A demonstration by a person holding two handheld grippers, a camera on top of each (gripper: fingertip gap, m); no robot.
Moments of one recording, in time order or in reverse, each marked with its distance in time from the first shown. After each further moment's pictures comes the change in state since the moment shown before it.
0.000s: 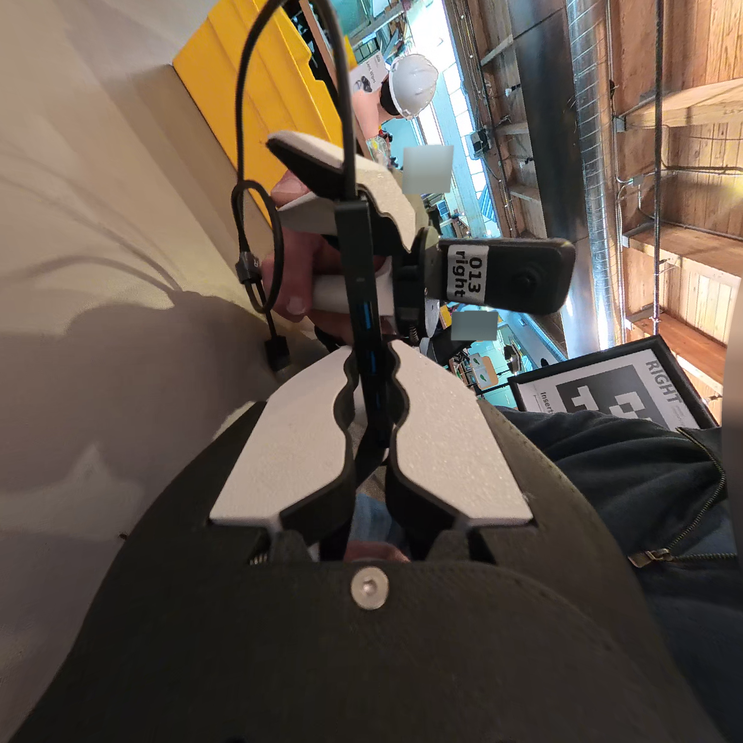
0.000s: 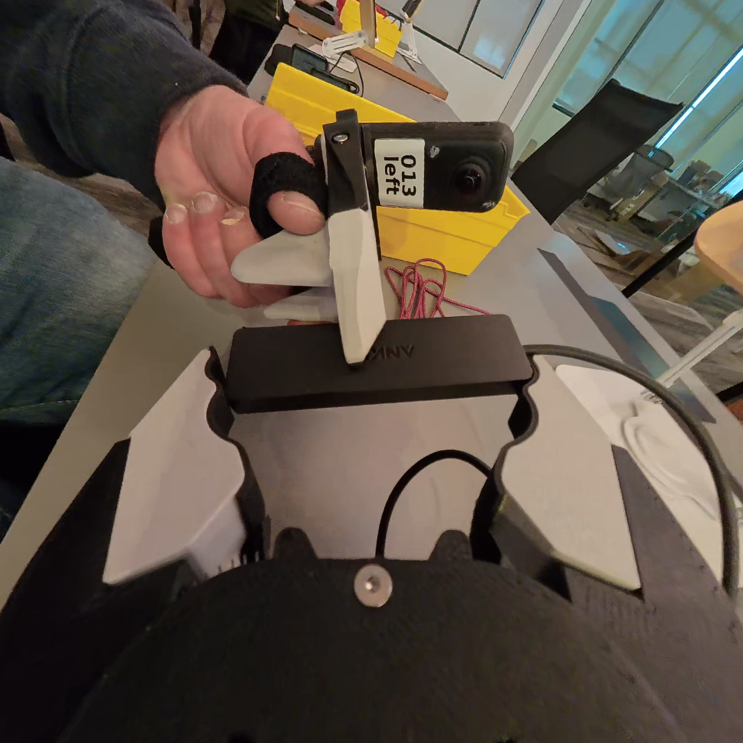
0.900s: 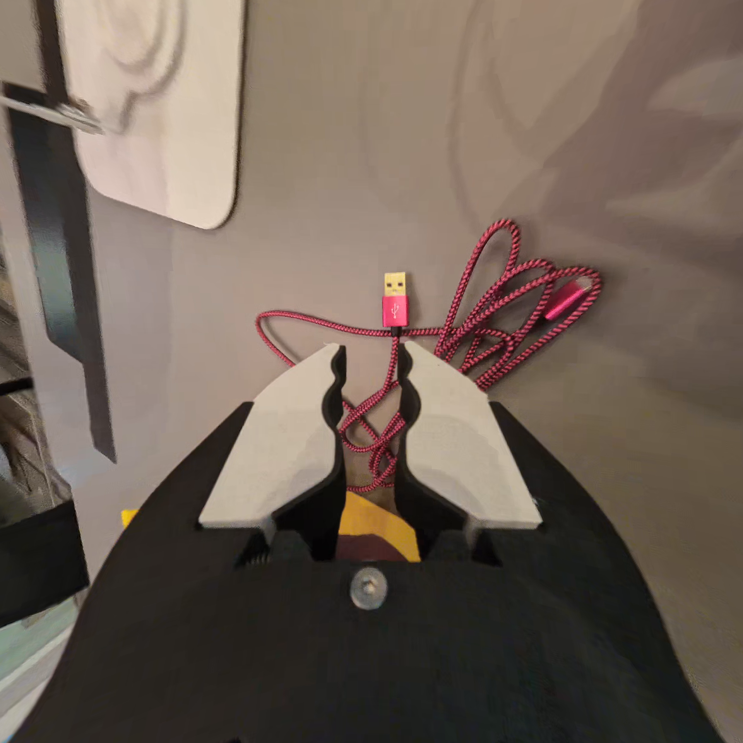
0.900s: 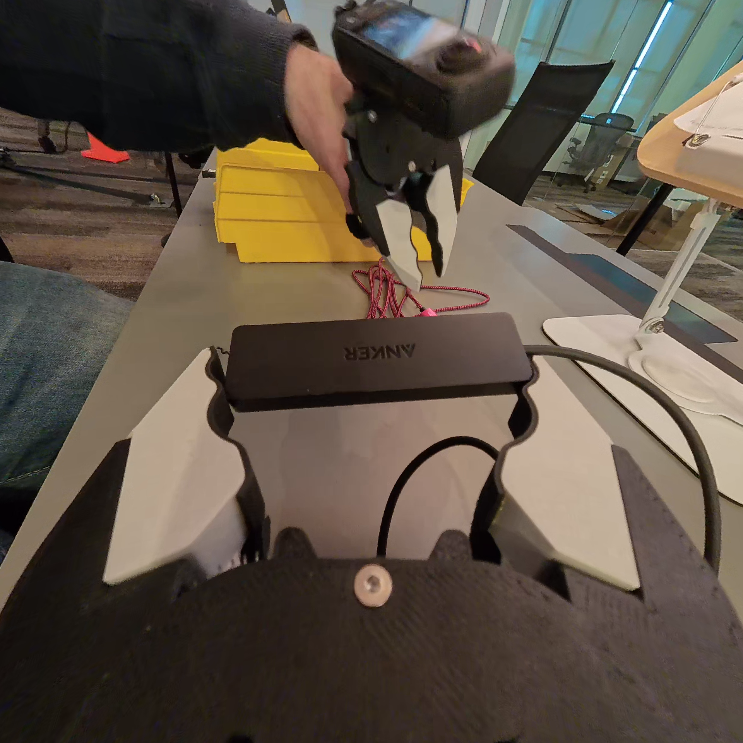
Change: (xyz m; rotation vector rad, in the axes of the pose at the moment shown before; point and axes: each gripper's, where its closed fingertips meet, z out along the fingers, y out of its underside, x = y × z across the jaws) left arm -0.131 -0.096 -0.159 -0.880 -1.240 1.047; right arm 0.027 0.019 -0.015 0.091 0.076 0.244
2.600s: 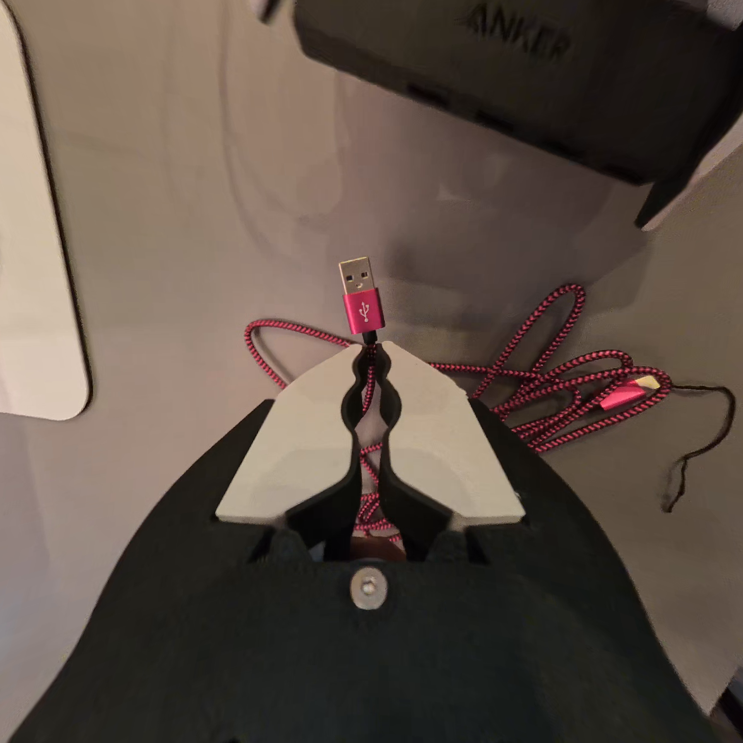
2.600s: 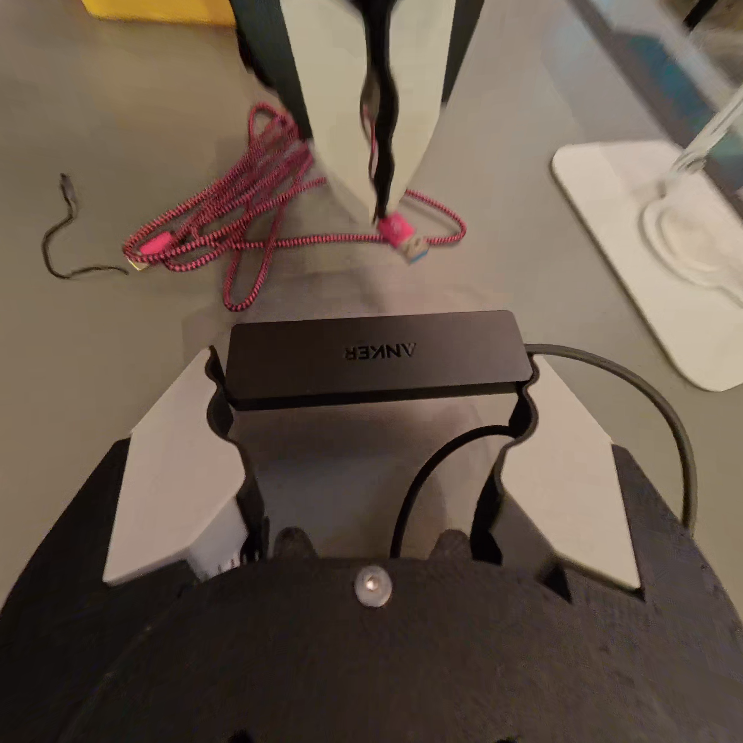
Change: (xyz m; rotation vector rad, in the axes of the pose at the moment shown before) left arm 0.073 -0.076 0.012 0.129 0.323 0.099; right arm 0.034 0.071 -0.002 -0.468 0.062 -0.044
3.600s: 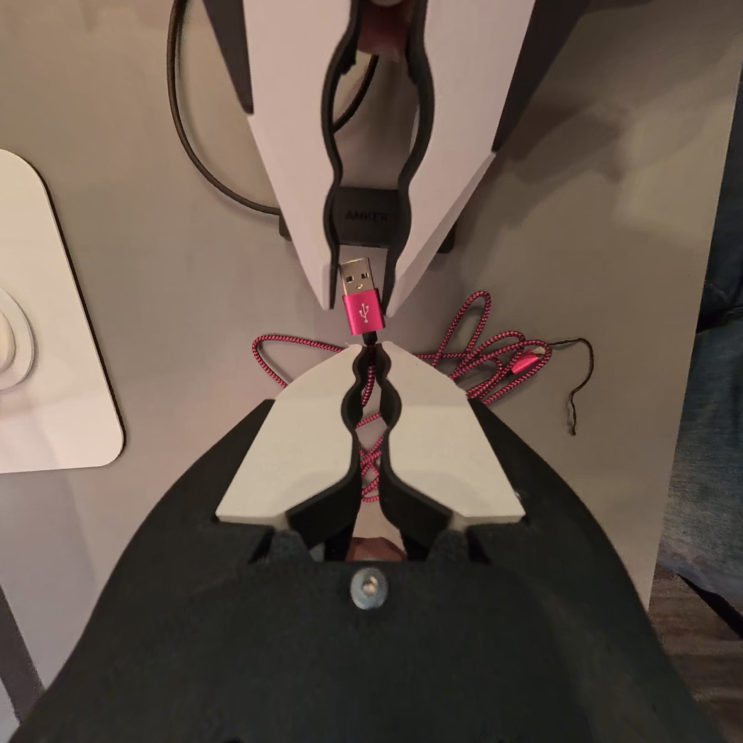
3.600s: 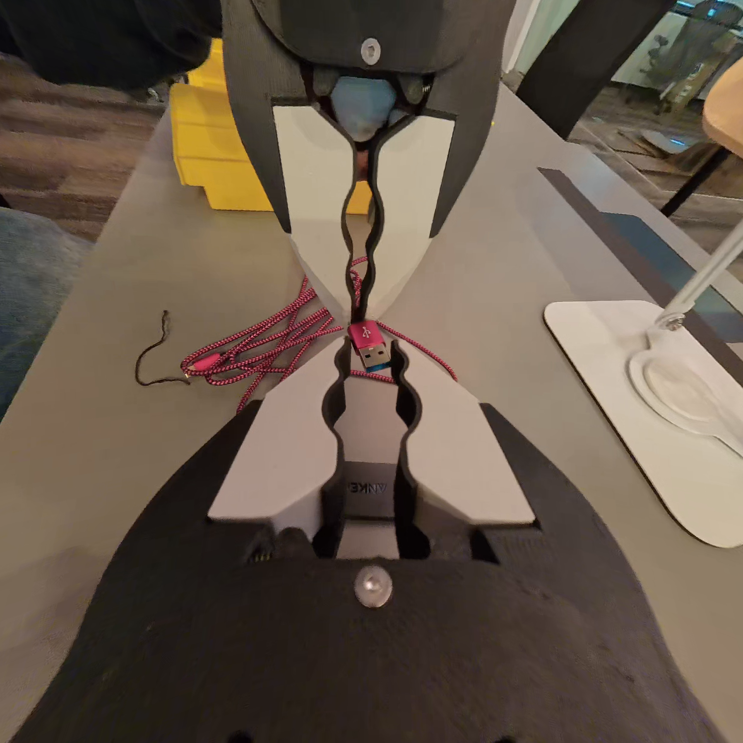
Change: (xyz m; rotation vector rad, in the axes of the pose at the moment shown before) left arm 0.021 -0.027 -0.050 0.049 0.134 0.145; right arm -0.001 -0.071 -0.004 0.266 -0.128 -0.030
